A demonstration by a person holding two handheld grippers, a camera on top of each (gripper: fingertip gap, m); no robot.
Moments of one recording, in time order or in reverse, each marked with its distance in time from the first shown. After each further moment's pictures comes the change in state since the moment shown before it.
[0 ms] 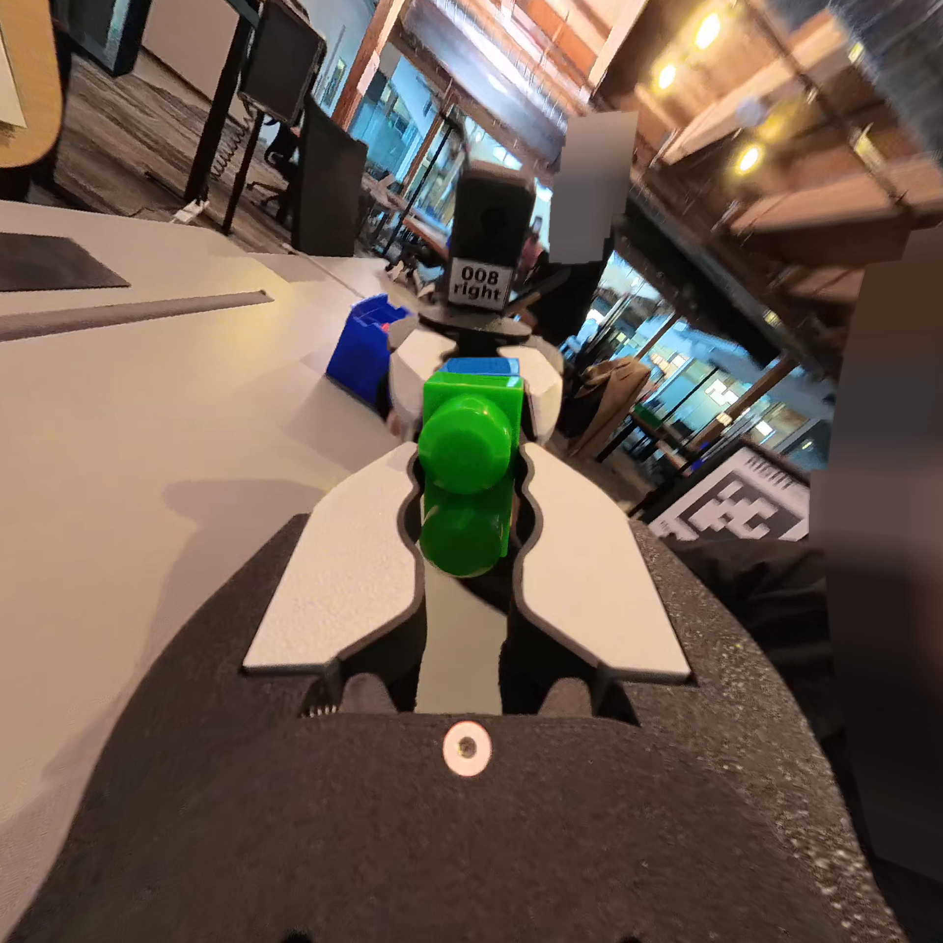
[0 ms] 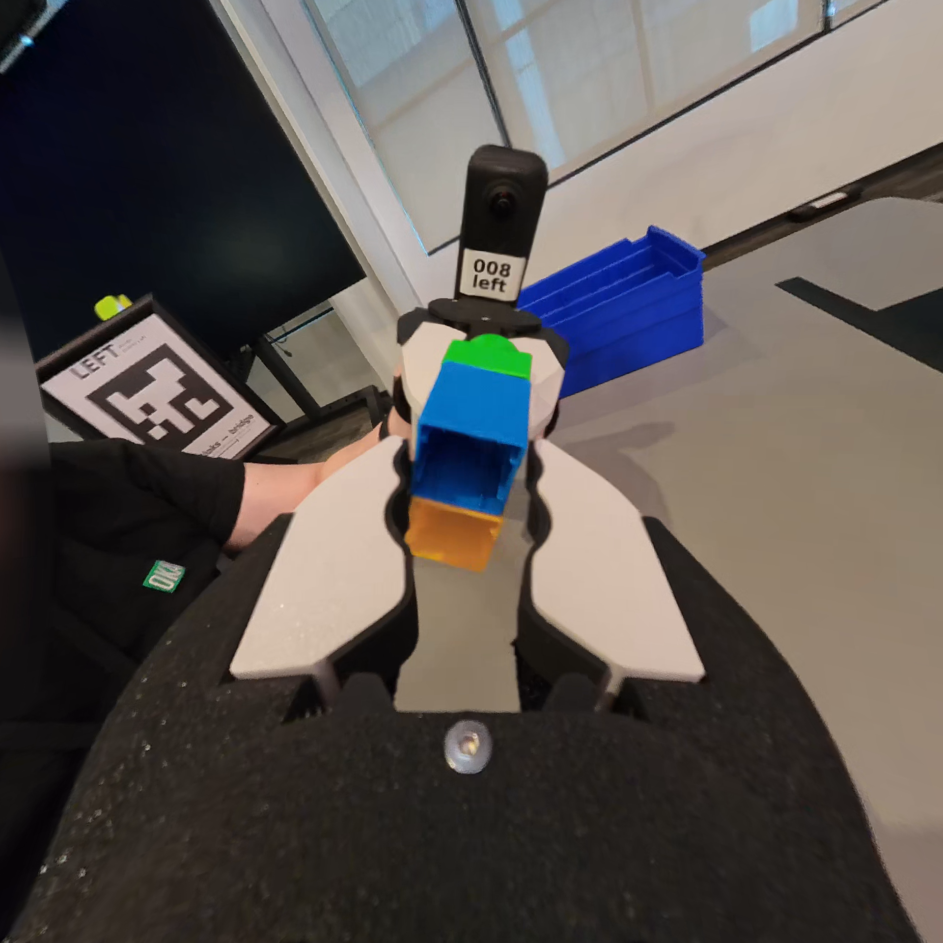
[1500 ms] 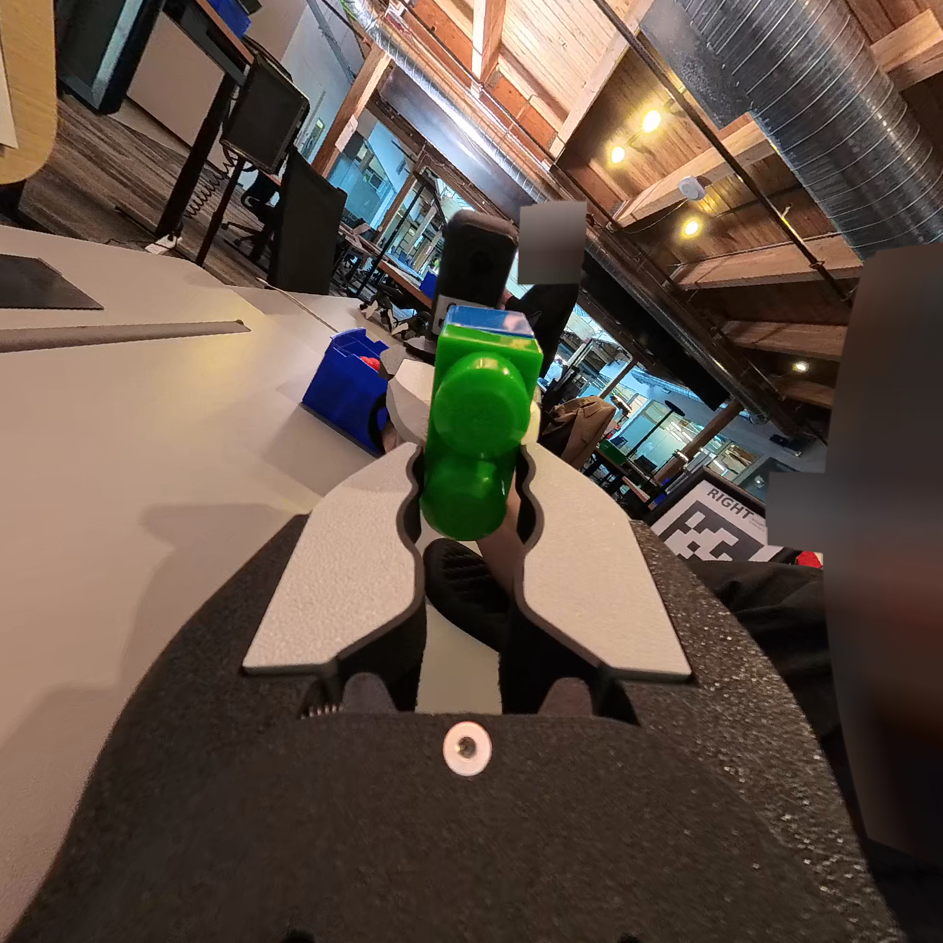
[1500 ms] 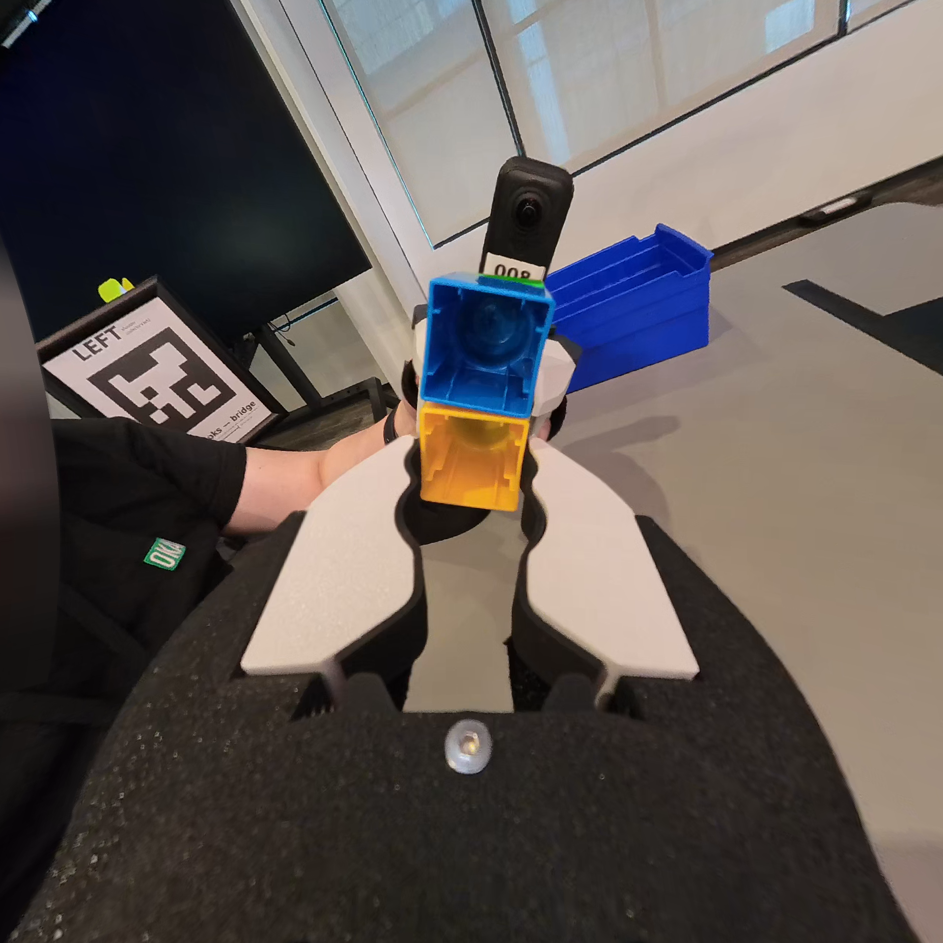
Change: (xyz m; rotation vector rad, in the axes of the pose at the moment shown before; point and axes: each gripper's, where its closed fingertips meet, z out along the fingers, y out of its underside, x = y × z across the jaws) left arm 0.000 -0.006 -0.002 0.089 0.062 -0.043; right arm -0.002 0.005 -0.002 -0.011 -0.020 -0.025
